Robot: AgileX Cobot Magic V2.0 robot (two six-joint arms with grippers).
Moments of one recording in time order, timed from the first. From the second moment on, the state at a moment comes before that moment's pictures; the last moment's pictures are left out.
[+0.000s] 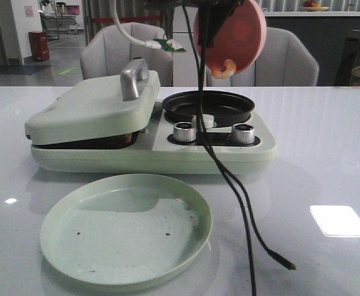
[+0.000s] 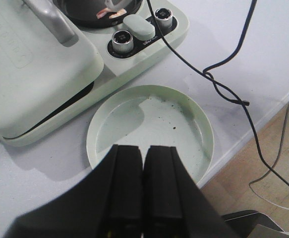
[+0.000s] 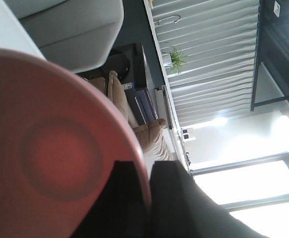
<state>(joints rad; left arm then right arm) -0.59 0.86 -0.79 -0.23 0.66 0.28 0.66 2.23 -1.95 -1.66 1.18 0.54</state>
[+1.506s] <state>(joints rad) -0.59 0.86 -0.79 -0.25 0.66 0.28 -0.27 1.51 -1.01 0.11 0.70 -0.03</state>
